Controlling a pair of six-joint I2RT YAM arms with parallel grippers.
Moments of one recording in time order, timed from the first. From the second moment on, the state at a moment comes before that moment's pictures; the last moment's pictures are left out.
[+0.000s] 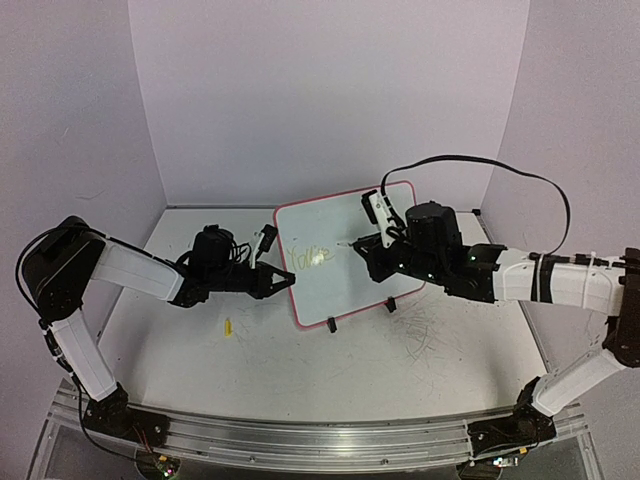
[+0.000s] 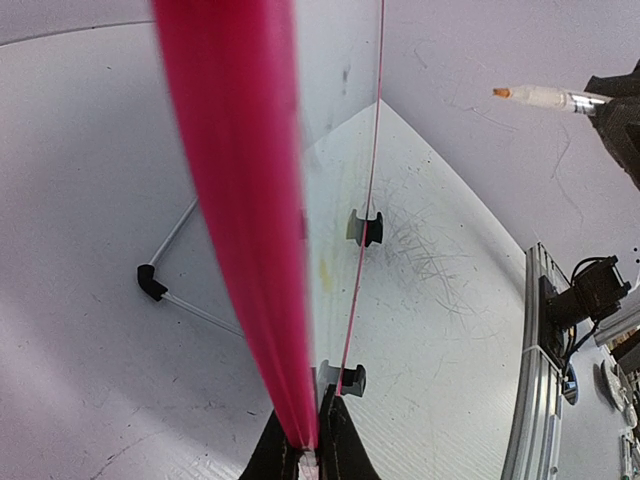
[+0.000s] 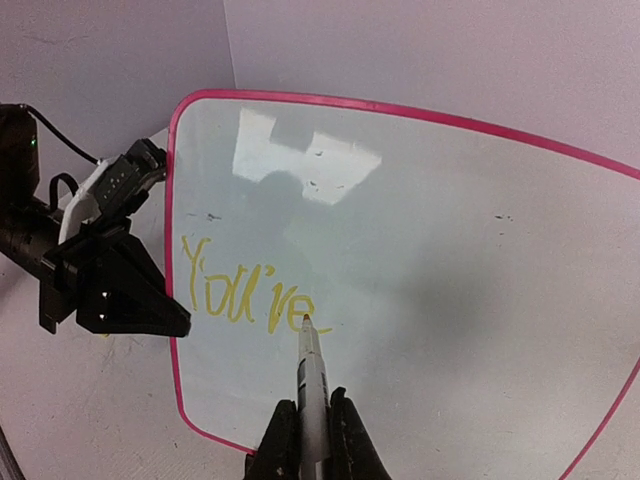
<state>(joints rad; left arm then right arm) -0.65 1.73 0.81 0.51 0.53 -0.33 0.86 1.45 1.01 0.05 0.16 0.08</state>
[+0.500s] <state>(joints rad) -0.65 1.73 0.81 0.50 0.52 -0.33 0.85 1.48 1.01 0.06 0.23 0.10</state>
